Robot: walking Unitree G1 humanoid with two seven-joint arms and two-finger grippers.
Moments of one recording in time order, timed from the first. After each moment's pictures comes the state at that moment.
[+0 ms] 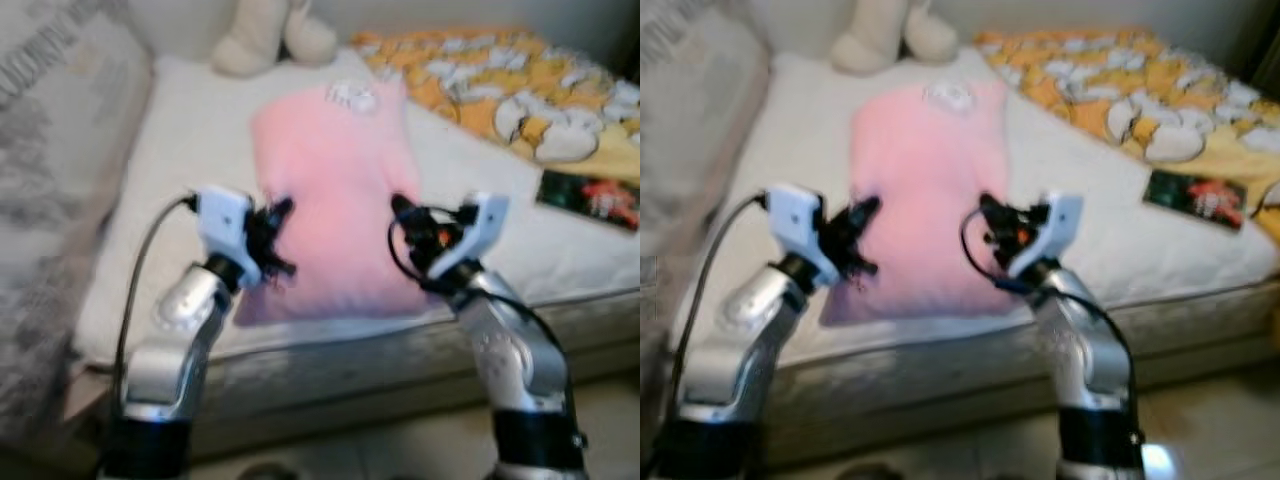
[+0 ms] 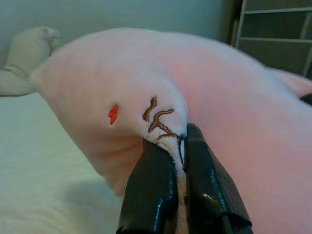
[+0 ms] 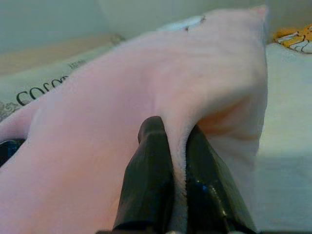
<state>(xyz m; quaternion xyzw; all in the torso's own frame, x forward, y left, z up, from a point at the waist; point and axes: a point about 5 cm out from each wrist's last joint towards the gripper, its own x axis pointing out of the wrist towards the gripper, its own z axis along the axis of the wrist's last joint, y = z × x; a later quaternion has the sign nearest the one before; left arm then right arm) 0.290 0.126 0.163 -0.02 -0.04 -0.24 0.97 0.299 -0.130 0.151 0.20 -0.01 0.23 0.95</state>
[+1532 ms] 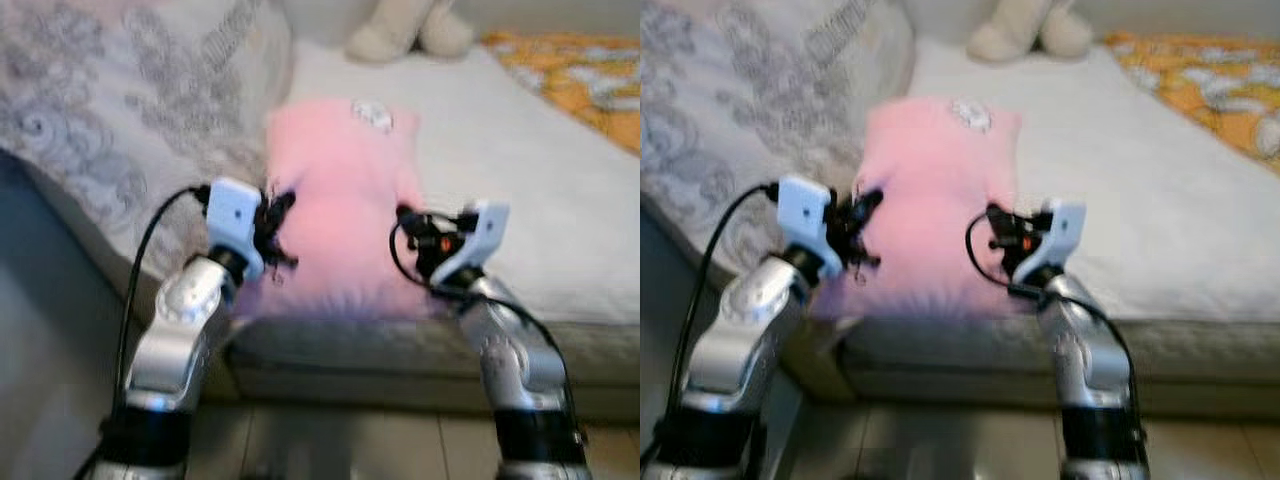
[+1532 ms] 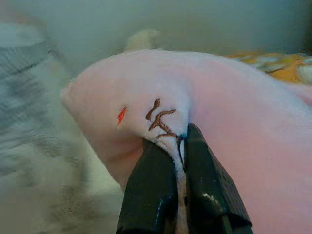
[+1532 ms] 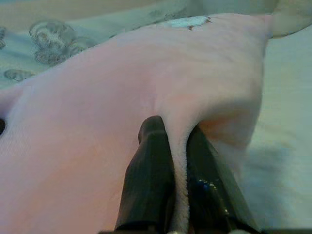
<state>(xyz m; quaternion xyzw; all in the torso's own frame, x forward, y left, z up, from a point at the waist) 0.297 0.132 0.169 0.04 -0.05 -0.21 0.98 0.303 -0.130 0.139 0.19 0.00 0.21 0.96</state>
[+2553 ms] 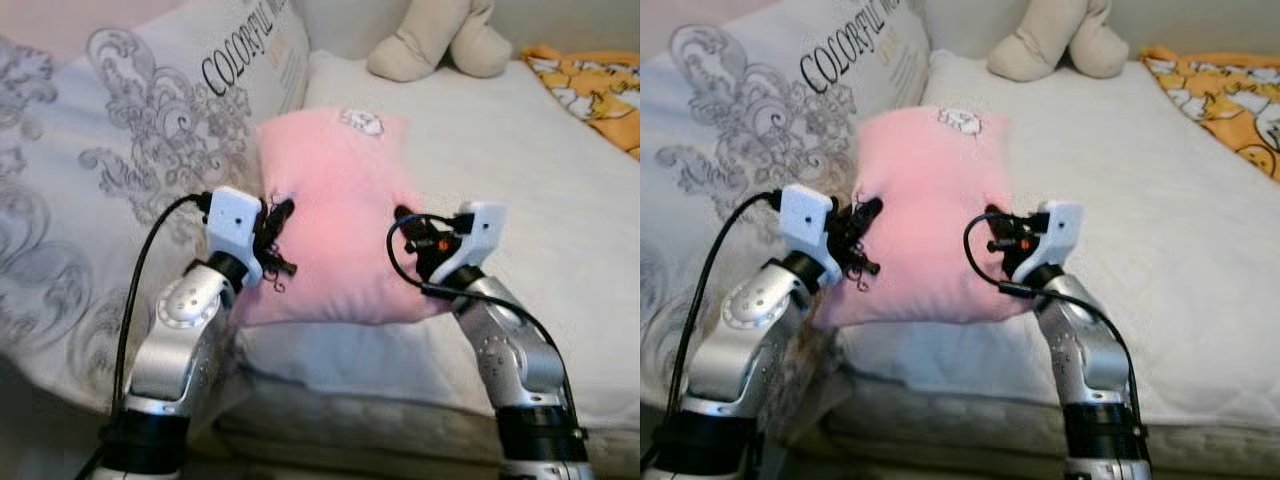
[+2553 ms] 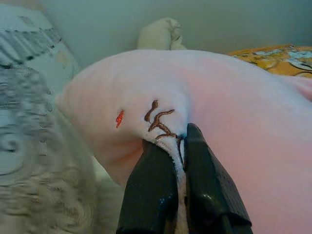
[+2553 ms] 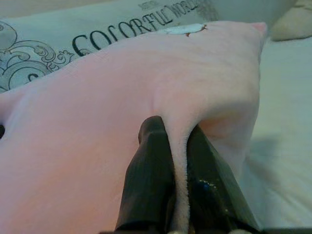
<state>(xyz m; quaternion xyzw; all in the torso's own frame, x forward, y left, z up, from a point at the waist) 0.295 0.127 0.162 0.04 -0.04 -0.22 0.97 0.305 -0.134 0.136 0.17 0.01 0.22 0.96</state>
